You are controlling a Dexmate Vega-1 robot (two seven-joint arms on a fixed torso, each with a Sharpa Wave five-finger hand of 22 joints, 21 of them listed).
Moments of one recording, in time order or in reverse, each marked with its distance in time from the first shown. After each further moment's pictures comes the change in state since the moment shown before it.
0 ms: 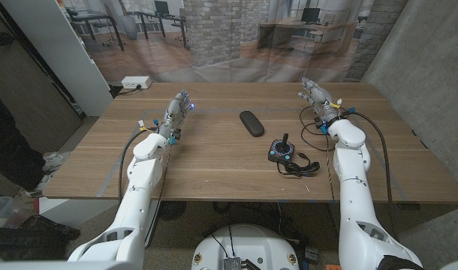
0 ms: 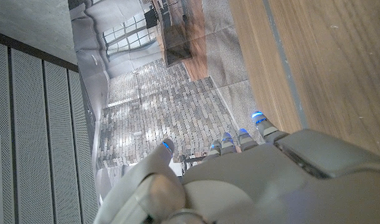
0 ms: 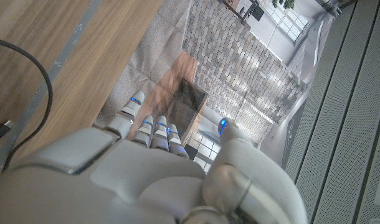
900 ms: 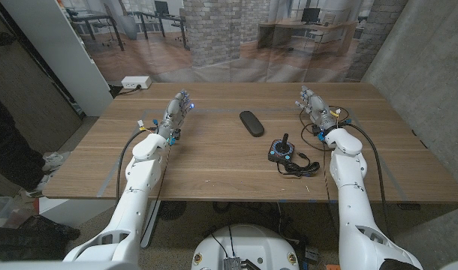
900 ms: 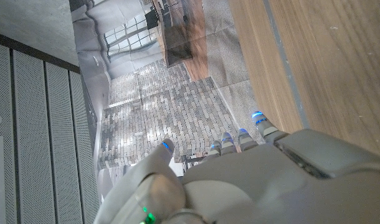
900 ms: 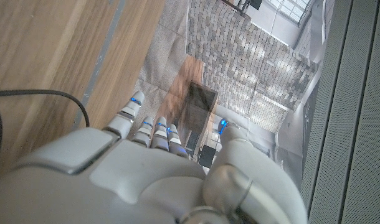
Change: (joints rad) left arm 0.012 0.030 0.031 -0.015 -0.041 0.004 0.025; left_hand 0.000 0.000 -0.004 -0.004 0.000 0.000 0.000 0.000 0.000 0.000 0.000 0.000 0.000 0.000 0.000 0.000 0.000 0.000 0.000 0.004 0.000; right arm -0.016 0.015 0.015 0.055 0.120 -0.033 0.018; right_hand -0.005 -0.005 0.003 0.011 0.000 0.000 0.000 0.000 0.000 -0.006 -0.005 0.000 0.000 -0.007 -0.007 0.000 0.000 -0.004 0.004 0.000 0.000
